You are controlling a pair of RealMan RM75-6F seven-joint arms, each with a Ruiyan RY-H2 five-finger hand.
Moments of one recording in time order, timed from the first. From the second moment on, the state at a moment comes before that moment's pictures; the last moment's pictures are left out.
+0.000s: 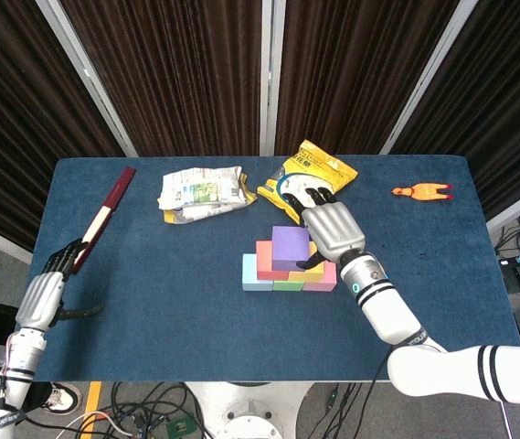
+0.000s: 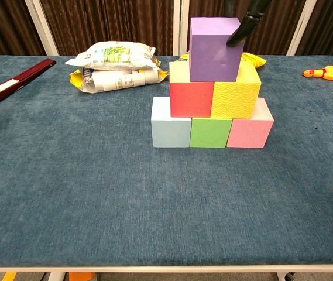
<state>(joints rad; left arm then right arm) -0.25 -1.23 -0.08 -1.65 1.39 1.28 -0.24 1.19 -1.06 0.20 -2.06 -0.38 1.03 -0.58</state>
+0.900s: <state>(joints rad) -0.25 -1.22 -0.09 -1.65 1.39 1.28 -0.24 1.19 -1.04 0.20 -2.08 -0.37 1.01 -0.58</state>
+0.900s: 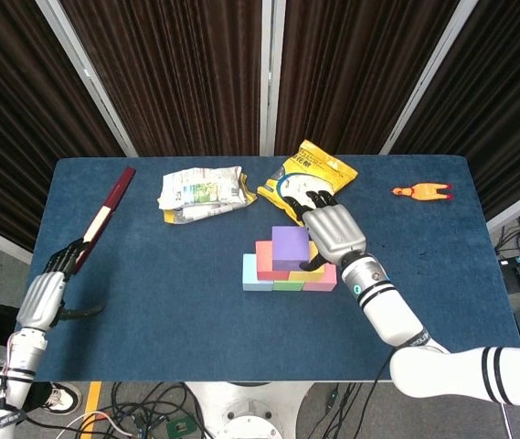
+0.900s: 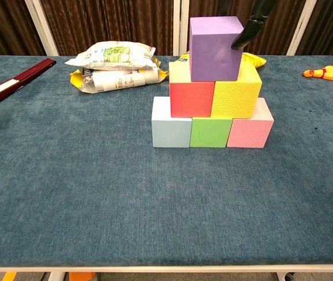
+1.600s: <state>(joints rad) -0.24 -1.20 -0.09 -1.67 1.40 1.30 -0.20 0.98 -0.72 0.13 -2.25 -0.54 0.99 -0.47</state>
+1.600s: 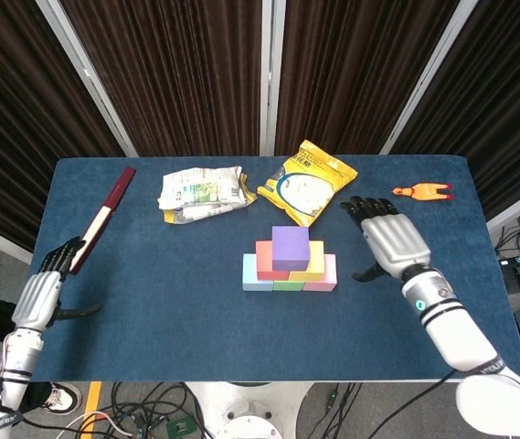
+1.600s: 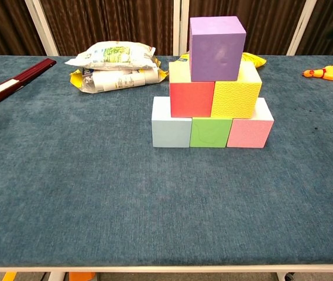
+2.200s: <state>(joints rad) -0.19 -1.21 -0.05 -1.58 1.54 1.48 0.13 0.23 -1.15 -0.13 -1.70 -1.35 1.61 -0.17</state>
